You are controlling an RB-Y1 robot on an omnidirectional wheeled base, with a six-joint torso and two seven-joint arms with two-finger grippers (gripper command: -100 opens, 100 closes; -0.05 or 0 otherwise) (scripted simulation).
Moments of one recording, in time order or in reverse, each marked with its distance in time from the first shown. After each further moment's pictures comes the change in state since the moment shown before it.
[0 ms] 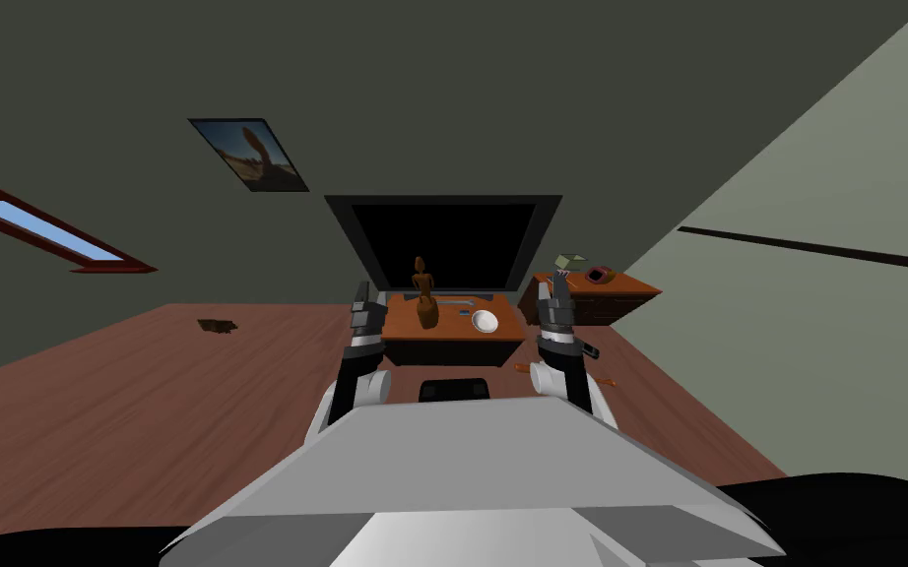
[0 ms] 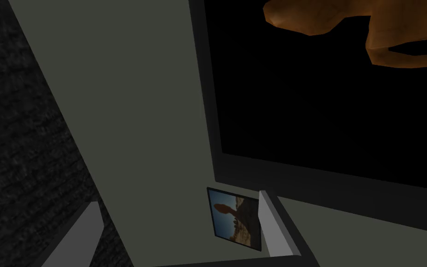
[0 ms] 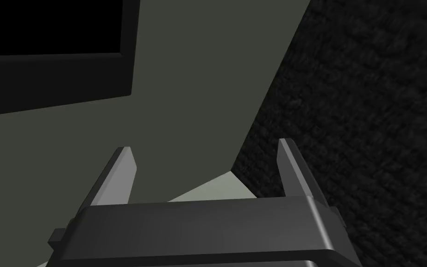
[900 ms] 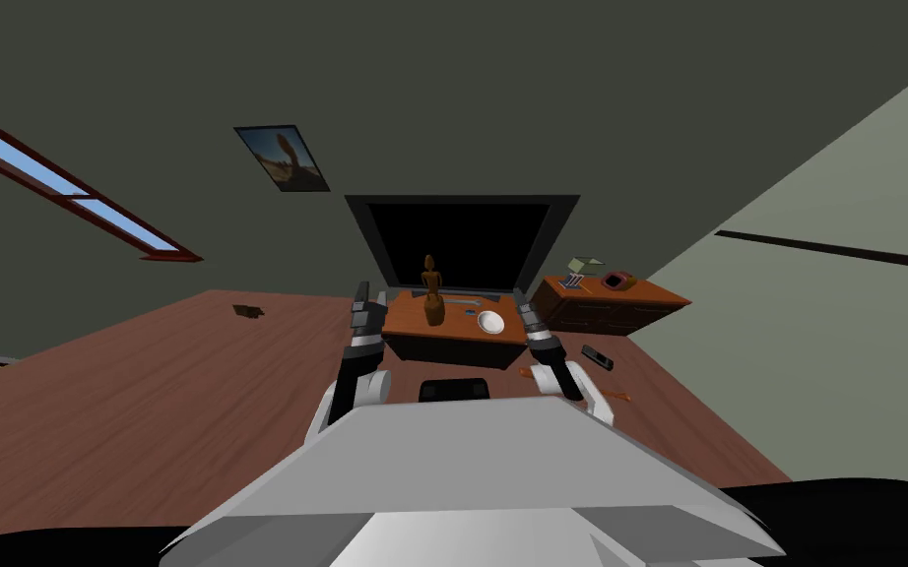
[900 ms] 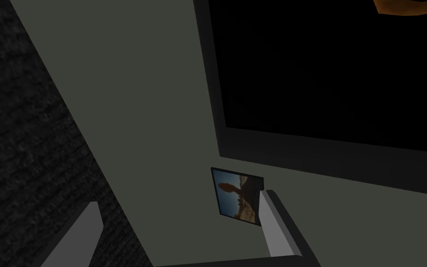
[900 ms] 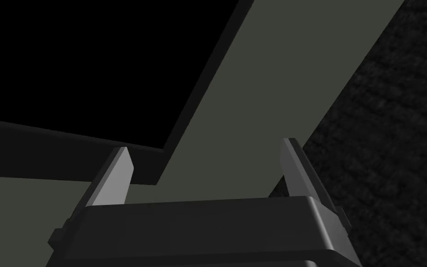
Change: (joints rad) left arm 0.000 0.000 0.000 0.000 0.000 0.000 0.000; right arm -0.065 -0.237 0.074 0.187 0.109 0.081 0.123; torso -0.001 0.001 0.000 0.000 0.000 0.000
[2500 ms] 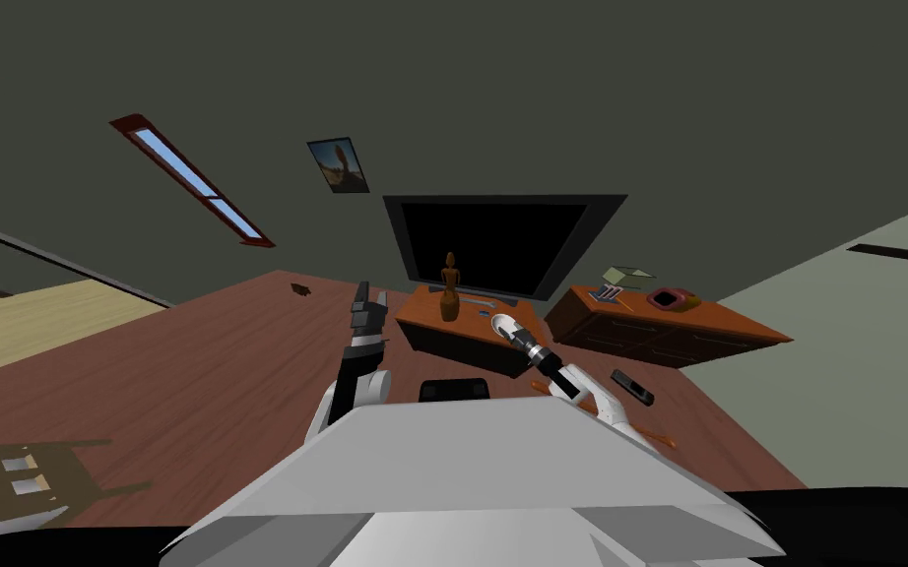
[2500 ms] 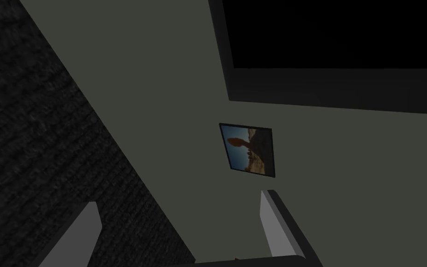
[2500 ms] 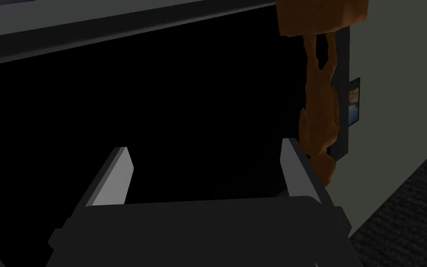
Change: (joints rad) left arm 0.000 0.000 0.000 0.000 0.000 0.000 0.000; right arm -0.082 -0.359 0.172 0.436 0.255 0.111 0.290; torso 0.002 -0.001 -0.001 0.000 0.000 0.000
